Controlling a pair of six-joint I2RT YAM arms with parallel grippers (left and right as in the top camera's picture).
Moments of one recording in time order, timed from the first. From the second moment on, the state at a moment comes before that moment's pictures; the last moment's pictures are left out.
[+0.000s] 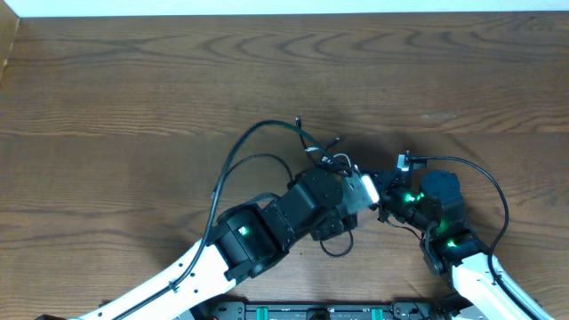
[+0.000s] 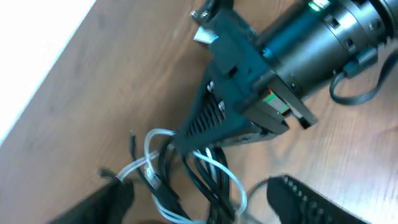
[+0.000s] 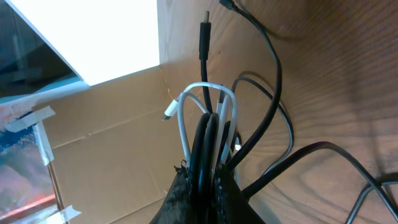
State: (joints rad) left arm -0.99 1.19 1.01 -0.53 -0.08 0.26; right arm 0.35 1.07 0.30 0.37 -0.53 1.56
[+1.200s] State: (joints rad) left arm -1.01 1.36 1.01 -0.54 -0.22 -0.32; right arm 0.35 1.07 0.30 0.34 -0.51 1.53
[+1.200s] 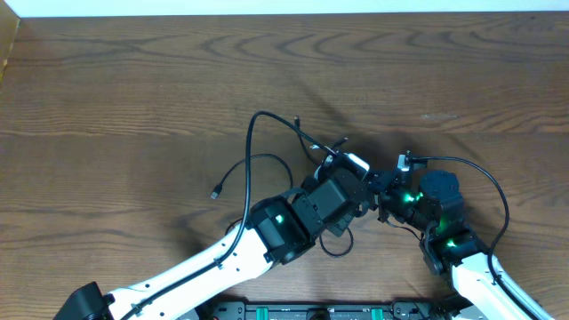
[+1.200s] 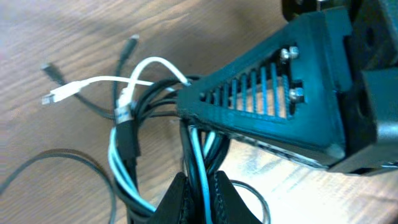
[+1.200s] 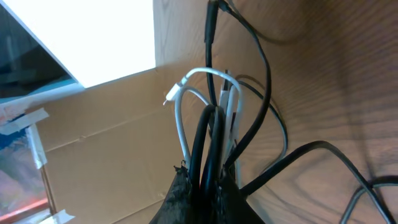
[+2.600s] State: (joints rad) left arm -0.81 1.05 1.00 -0.49 -0.30 -0.21; right arm 0.36 1.05 0.30 0.21 -0.61 0.96
